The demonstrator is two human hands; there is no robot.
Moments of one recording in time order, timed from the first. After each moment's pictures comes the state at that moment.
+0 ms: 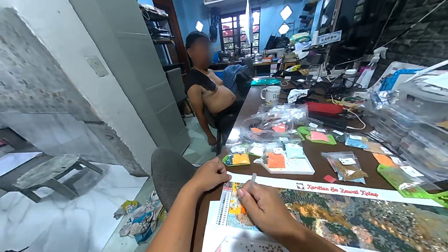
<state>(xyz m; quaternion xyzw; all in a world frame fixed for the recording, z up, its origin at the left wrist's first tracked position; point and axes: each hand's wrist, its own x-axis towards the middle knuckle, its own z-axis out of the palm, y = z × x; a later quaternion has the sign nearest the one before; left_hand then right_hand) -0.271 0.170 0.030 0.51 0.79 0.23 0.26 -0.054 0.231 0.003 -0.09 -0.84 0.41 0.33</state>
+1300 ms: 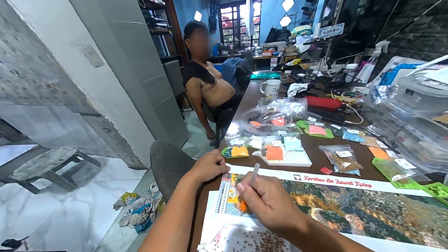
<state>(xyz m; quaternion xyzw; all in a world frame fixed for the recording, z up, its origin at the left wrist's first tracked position) -0.273 0.171 0.026 0.53 0.78 0.23 0.25 -0.037 0.222 0.033 -0.03 -0.84 0.41 0.35</state>
